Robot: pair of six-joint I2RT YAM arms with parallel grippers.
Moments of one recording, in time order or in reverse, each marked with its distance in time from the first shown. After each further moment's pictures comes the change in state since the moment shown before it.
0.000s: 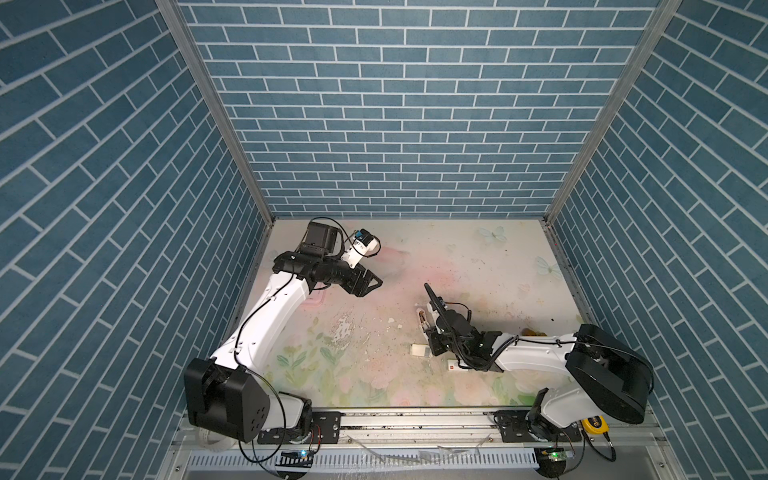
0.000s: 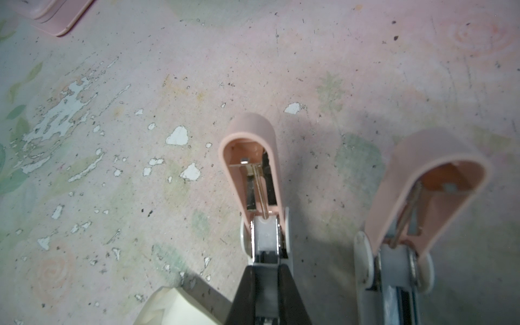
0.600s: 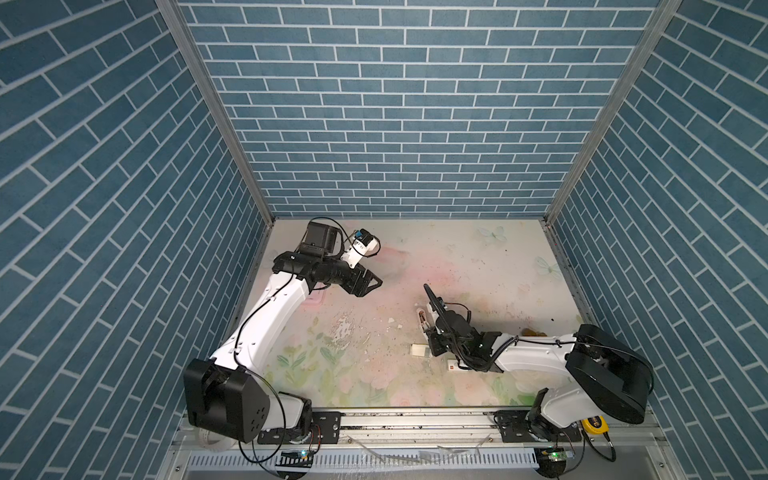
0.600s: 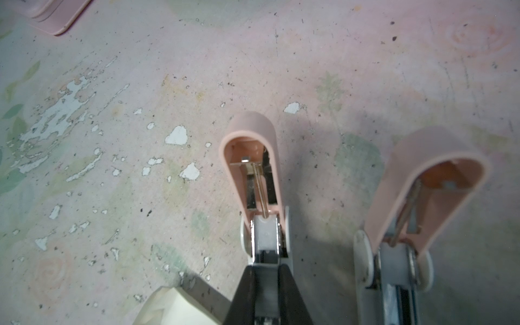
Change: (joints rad) left arm 0.001 -0.002 0.000 0.000 0.000 0.000; right arm 0.008 0.000 0.000 -0.003 0.013 0.000
